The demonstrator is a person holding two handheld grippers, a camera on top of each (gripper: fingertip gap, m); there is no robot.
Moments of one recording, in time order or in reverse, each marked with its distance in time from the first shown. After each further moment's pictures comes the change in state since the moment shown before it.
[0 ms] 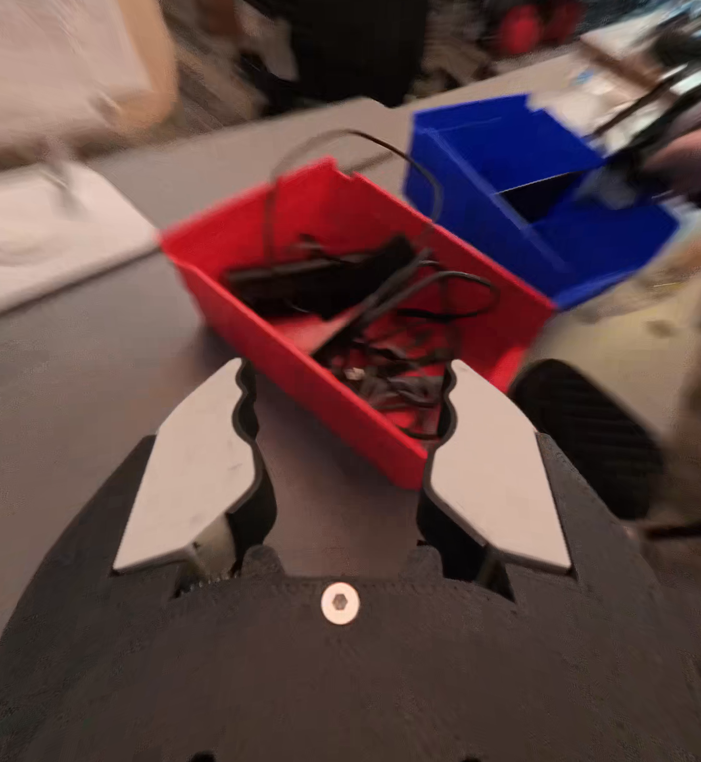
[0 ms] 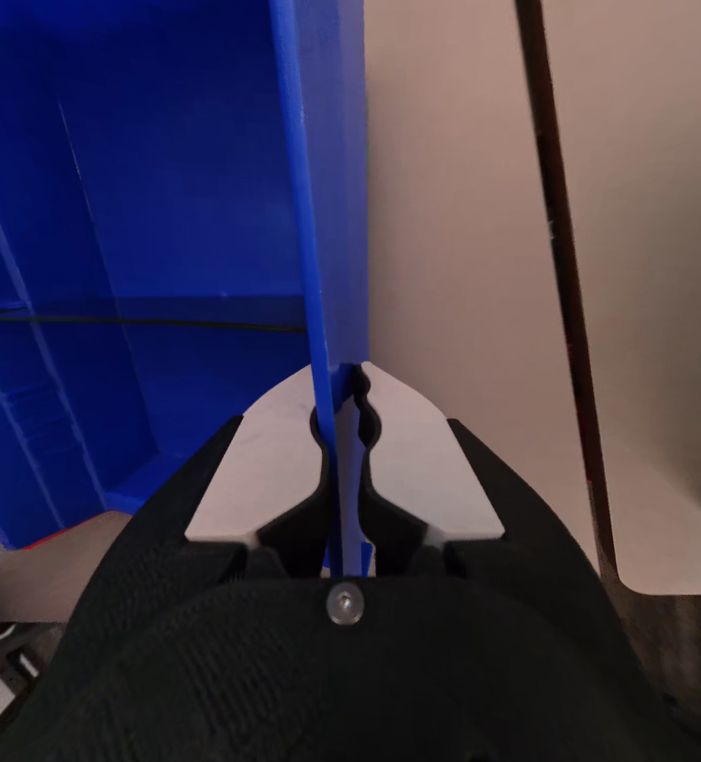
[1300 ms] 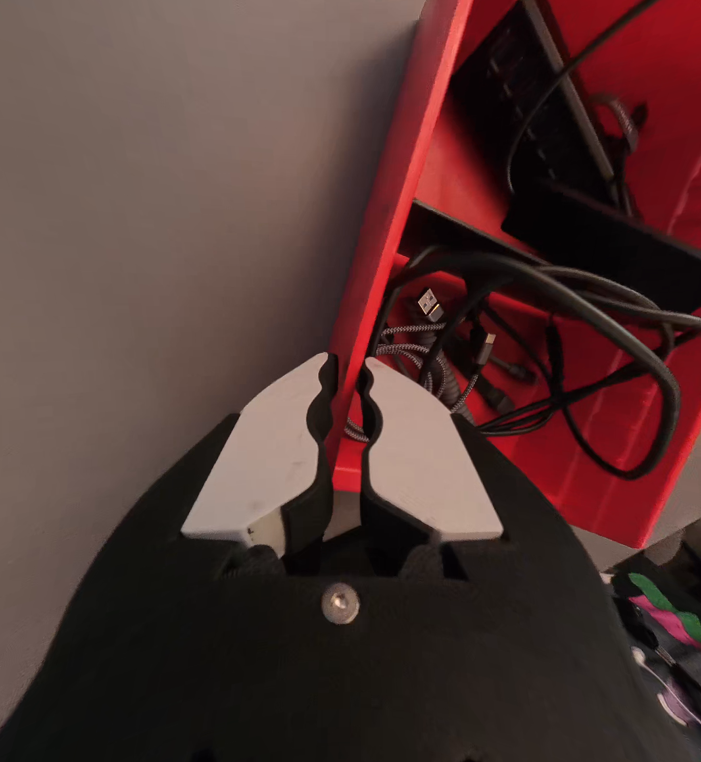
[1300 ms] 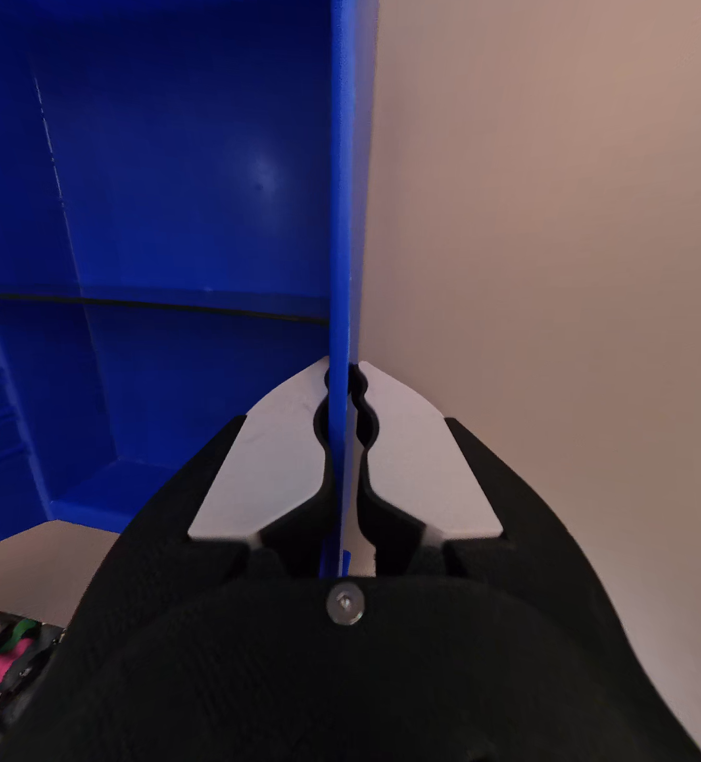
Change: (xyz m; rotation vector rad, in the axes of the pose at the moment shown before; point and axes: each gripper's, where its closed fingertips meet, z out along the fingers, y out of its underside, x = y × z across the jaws) left arm -0.249 0.114 -0.133 -0.558 -0.320 -0.445; right arm -0.151 0.024 0.065 -0.021 -0.063 -0.311
